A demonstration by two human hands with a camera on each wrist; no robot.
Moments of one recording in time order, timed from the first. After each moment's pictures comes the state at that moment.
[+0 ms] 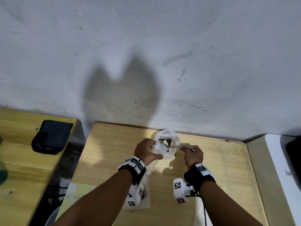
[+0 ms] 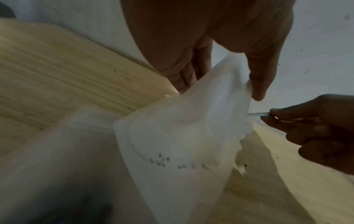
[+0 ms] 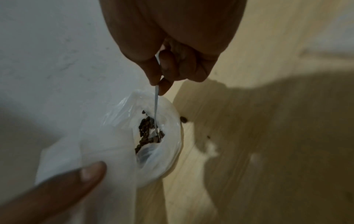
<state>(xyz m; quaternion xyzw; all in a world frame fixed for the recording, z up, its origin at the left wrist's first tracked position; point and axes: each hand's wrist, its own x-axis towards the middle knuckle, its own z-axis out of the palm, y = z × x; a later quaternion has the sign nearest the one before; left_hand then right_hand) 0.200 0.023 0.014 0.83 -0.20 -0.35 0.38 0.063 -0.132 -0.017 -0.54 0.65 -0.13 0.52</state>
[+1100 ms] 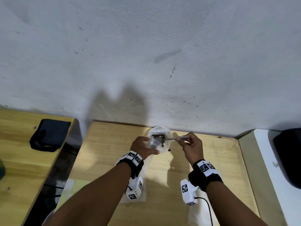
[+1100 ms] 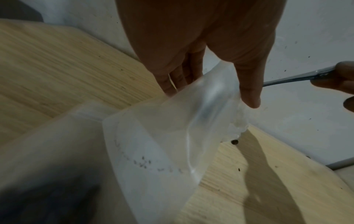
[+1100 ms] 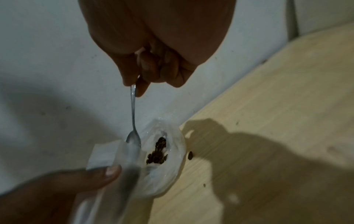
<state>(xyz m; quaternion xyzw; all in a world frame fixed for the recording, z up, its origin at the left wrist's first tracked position) 0.196 0.021 0.013 0.86 -0.13 -0.36 0.35 0.047 -0.130 0.038 -0.65 0.46 -0.23 0.56</state>
